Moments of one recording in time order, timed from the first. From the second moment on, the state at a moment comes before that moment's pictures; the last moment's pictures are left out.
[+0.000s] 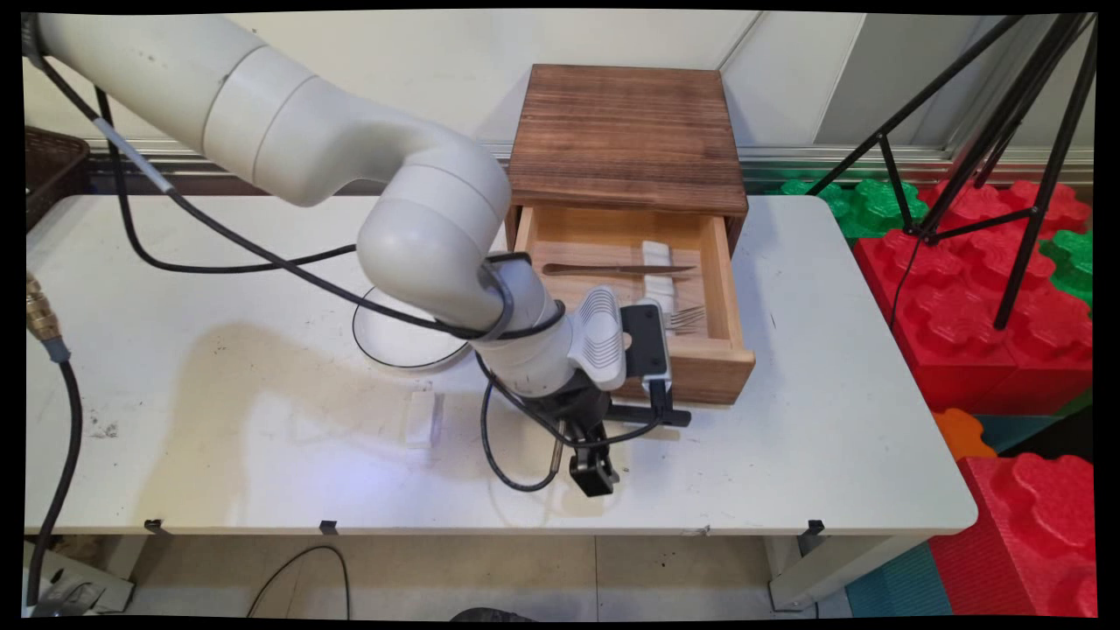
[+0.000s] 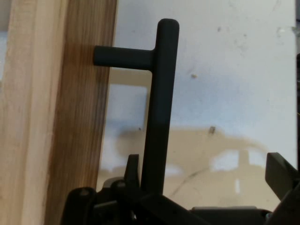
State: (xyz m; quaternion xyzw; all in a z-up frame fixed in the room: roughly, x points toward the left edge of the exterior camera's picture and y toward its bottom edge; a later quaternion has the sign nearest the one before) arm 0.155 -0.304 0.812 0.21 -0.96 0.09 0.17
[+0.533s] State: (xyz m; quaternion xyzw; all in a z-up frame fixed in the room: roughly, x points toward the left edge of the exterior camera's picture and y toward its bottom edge) arm 0.153 -0.280 0.813 0.22 -0.96 0.08 0.17
